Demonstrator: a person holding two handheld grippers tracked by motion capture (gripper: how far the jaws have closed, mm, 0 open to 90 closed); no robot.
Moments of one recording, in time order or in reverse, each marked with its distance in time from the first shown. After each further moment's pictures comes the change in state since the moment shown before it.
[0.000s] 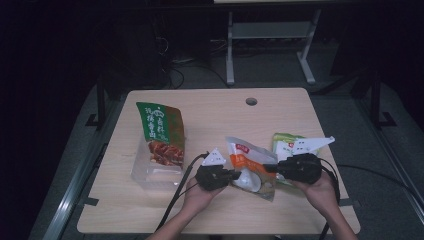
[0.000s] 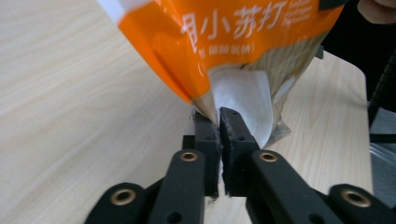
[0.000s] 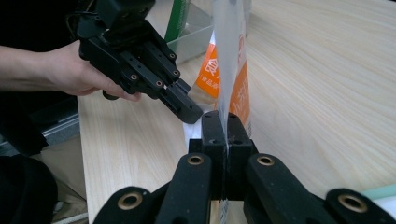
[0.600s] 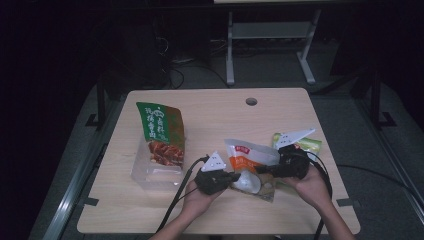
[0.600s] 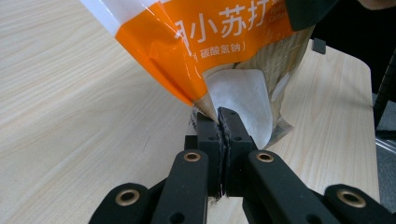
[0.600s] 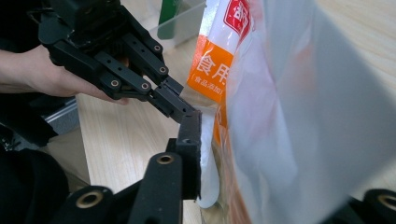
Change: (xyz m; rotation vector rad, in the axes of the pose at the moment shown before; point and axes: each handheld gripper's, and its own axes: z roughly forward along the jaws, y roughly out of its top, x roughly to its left) left arm -0.005 -0.004 -0.005 -0.010 0.015 0.052; right arm -0.001 0.024 0.024 0.149 0.003 0.055
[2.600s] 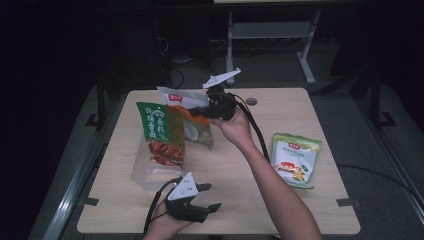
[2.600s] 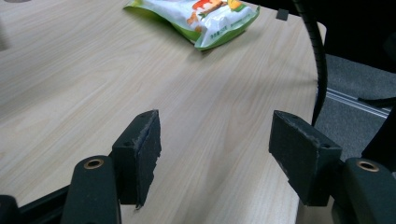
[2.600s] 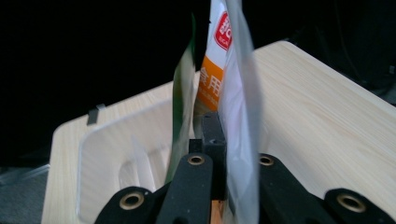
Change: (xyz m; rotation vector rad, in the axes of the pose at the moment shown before) left arm -0.025 -0.036 -0.082 0.013 -0.010 0.099; right arm 0.004 0.195 0.096 -0.174 0.048 -0.103
